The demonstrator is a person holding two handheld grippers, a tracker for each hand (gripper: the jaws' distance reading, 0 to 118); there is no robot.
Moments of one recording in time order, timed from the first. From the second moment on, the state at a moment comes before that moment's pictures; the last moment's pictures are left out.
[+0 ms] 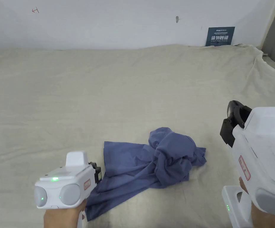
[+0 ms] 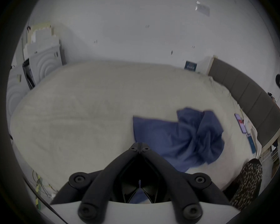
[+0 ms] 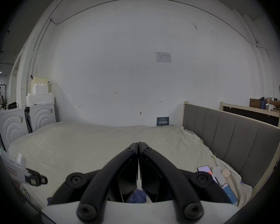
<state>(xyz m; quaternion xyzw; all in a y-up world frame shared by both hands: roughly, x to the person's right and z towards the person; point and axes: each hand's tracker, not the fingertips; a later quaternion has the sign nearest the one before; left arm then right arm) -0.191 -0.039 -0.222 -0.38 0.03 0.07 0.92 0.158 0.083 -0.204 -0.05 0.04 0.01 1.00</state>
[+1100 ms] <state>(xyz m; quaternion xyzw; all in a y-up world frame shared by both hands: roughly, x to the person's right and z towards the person) -0.187 -0.102 -0.212 -0.46 0.04 0.09 0.88 0.165 0.041 -0.236 -0.13 0.05 0.00 0.99</state>
